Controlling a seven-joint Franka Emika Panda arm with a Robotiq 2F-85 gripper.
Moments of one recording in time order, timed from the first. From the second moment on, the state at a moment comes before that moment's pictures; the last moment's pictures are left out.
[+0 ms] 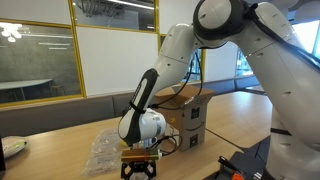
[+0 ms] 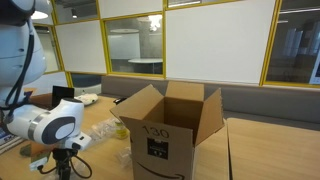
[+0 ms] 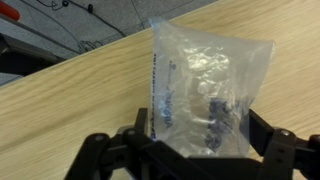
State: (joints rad) arm 0.32 0.54 0.16 -2.28 0.45 2.66 0.66
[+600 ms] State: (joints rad) arm 0.33 0.53 0.14 -2.28 0.41 2.68 0.71
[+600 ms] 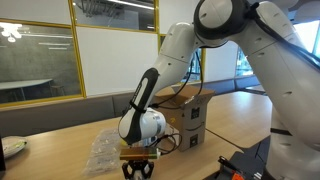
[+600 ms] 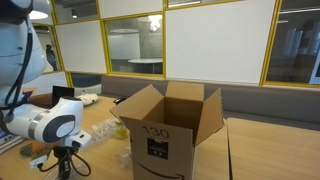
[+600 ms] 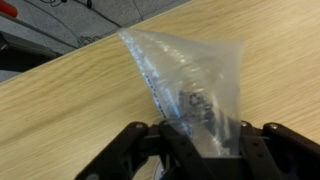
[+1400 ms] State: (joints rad) arm 0.34 0.12 -0.03 -2.51 0.07 2.79 0.90
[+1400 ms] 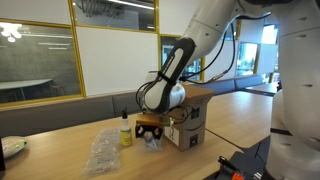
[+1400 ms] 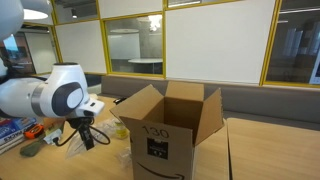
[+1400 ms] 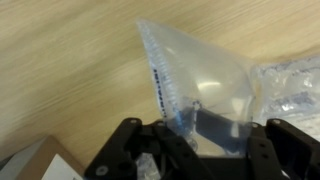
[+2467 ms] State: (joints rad) arm 0.09 -0.55 0.26 -2.39 -0.23 2.17 1.05
